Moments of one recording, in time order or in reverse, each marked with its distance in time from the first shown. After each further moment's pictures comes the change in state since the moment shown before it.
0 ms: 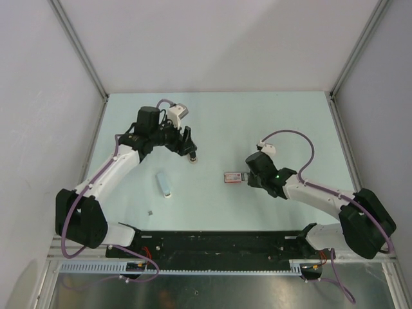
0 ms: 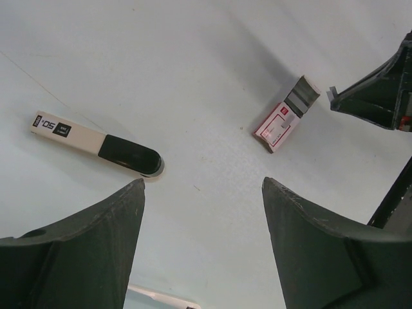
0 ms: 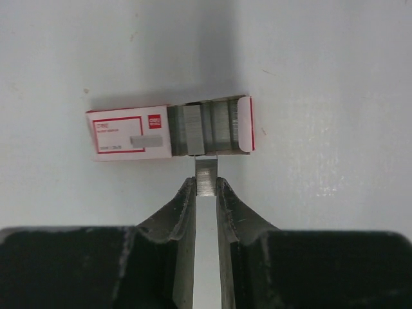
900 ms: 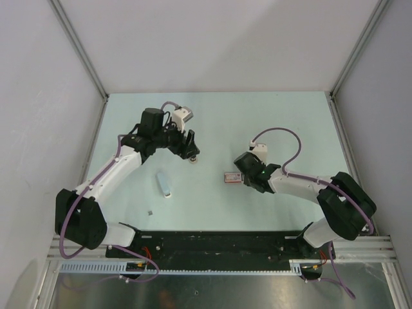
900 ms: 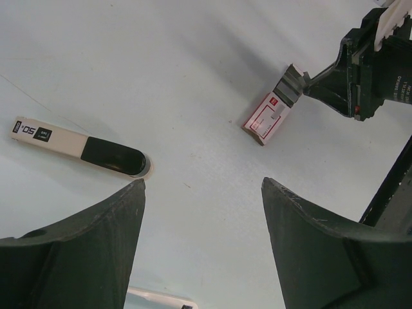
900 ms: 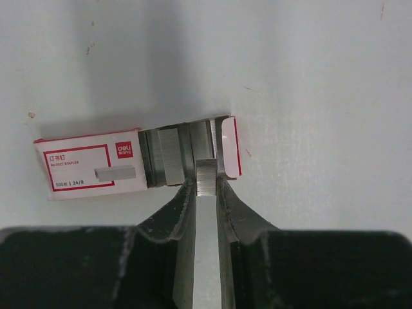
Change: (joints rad) left arm -0.043 -0.006 -0.004 -0.026 0.000 0.034; right arm 0.053 0.210 0.090 -0.030 0.169 0.003
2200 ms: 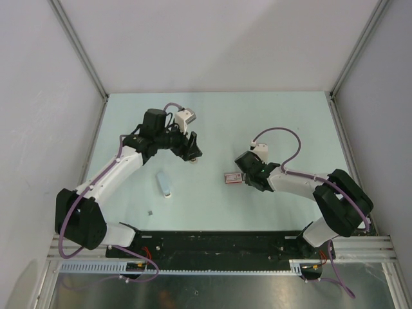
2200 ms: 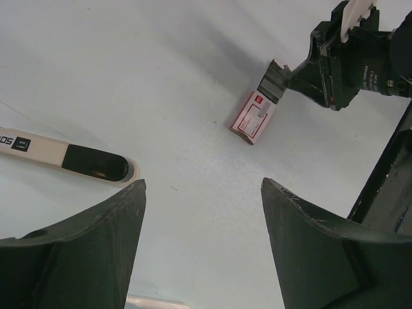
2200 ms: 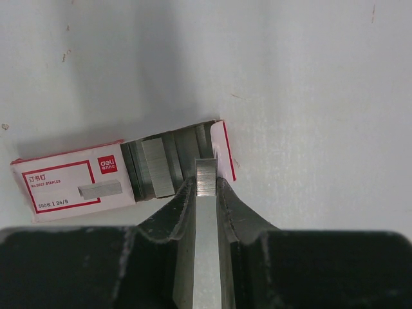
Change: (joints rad) left arm -0.025 0.000 0.000 -0.004 0.029 0.005; right arm -0.033 0.038 0.000 0.011 0.000 -0.021
